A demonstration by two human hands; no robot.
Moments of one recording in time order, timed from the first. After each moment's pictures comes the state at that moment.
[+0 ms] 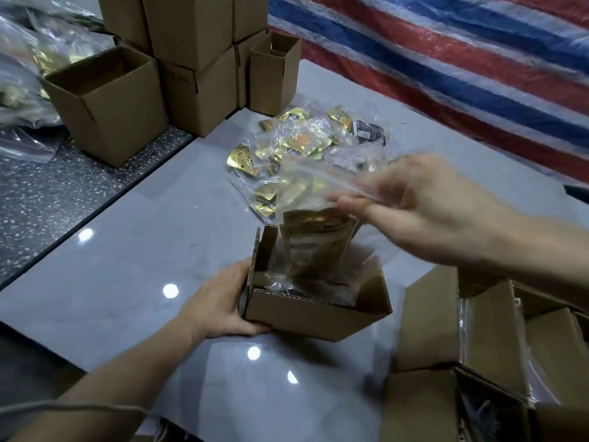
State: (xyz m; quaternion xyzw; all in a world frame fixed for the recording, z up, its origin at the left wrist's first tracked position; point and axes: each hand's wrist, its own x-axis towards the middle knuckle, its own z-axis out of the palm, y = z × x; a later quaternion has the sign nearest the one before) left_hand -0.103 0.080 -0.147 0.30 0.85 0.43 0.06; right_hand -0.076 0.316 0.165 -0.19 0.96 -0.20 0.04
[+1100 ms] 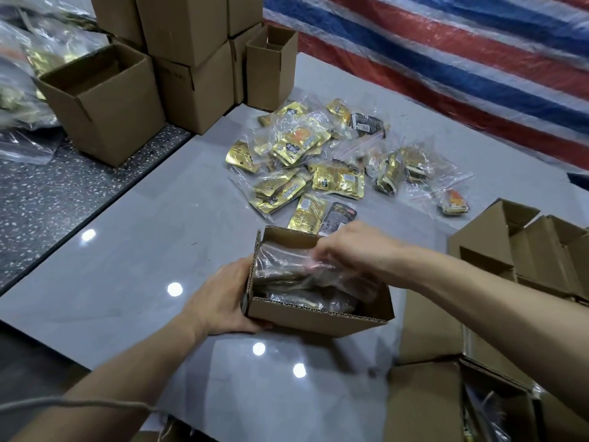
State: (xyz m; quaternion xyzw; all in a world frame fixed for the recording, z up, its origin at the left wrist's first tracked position) left_hand -0.104 0.080 -0.148 0.29 0.88 0.38 0.06; right_hand -0.091 0.306 0.059 0.17 0.84 -0.43 0.28
